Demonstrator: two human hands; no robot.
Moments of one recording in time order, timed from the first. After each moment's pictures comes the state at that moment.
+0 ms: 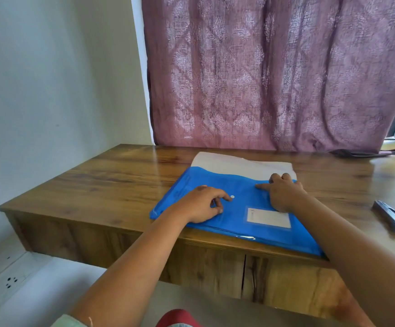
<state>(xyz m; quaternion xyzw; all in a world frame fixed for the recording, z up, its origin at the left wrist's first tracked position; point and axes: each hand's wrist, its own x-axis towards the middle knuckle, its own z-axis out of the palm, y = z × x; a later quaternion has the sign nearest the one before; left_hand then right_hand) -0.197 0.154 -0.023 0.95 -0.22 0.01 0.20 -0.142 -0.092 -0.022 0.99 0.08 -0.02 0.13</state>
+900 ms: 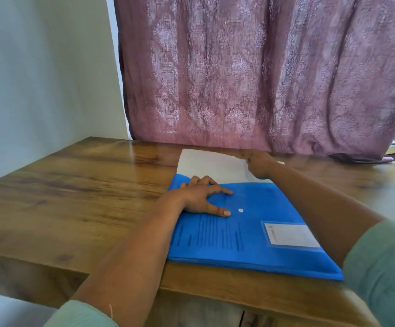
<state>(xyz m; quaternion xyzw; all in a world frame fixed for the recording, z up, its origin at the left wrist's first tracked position) -0.076 0.145 -0.027 0.96 -0.24 -0.10 0.13 0.012 -0.072 0.004 0.99 0.10 0.05 -0.07</state>
